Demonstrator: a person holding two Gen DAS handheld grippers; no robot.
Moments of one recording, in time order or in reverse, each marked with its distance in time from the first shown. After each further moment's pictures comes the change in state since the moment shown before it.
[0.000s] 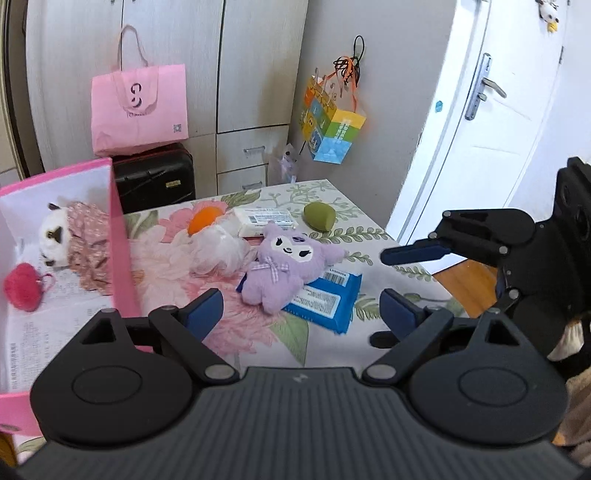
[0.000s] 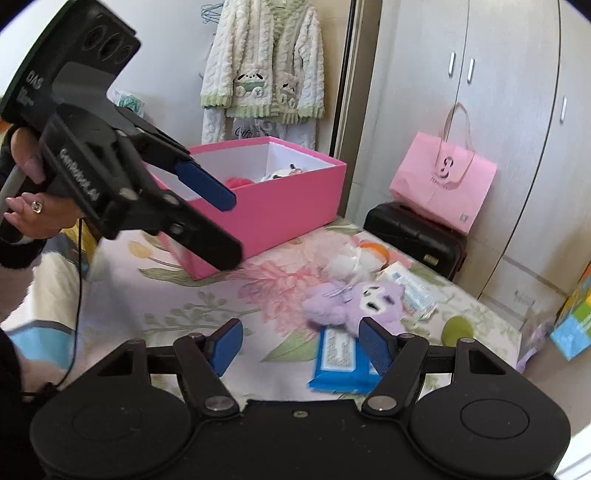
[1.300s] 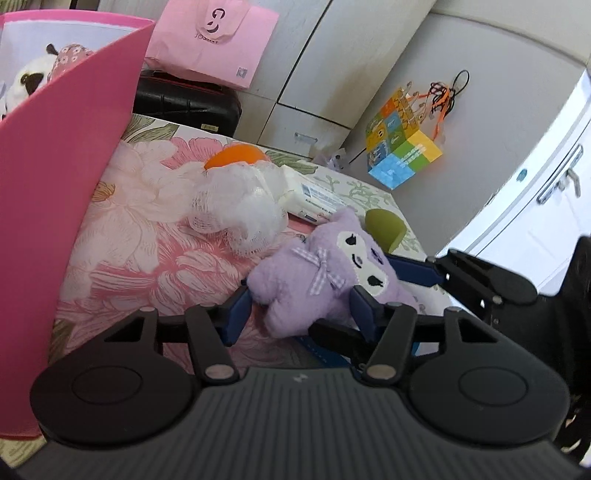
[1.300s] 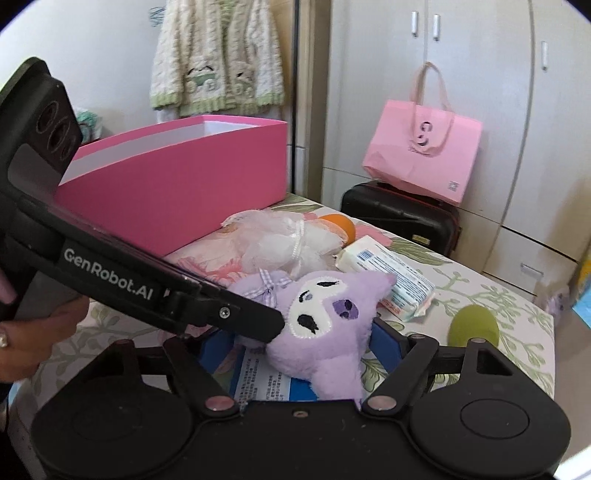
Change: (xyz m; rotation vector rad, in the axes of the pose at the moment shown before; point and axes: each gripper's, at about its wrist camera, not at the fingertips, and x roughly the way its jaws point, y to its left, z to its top) left arm 0.121 0.051 -0.030 -0.428 -0.053 0.021; right arm 0.111 -0.058 -0.018 0.150 0.002 -0.023
